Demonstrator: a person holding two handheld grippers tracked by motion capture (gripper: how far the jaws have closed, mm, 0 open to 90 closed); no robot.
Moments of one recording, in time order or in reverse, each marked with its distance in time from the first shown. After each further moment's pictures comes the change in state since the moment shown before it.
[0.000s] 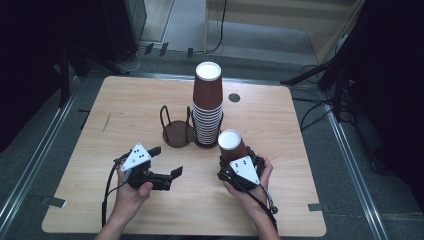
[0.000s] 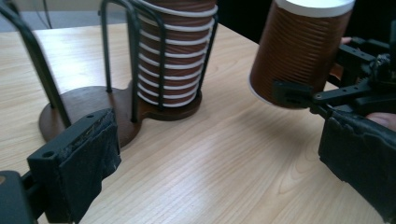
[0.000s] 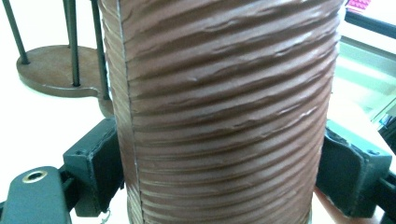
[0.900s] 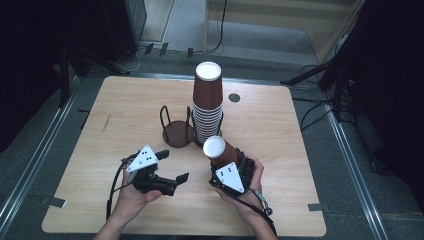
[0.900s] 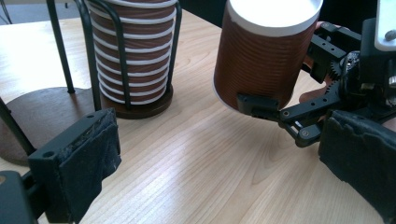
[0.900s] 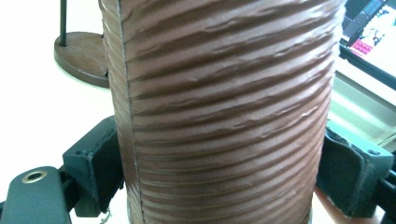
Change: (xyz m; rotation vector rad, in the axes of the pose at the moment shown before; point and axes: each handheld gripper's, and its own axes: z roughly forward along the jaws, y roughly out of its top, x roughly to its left) left arm -0.010 0.003 0.005 0.040 -0.096 0.033; right arm 0.027 0.002 -0.007 -0.036 0.023 -0.195
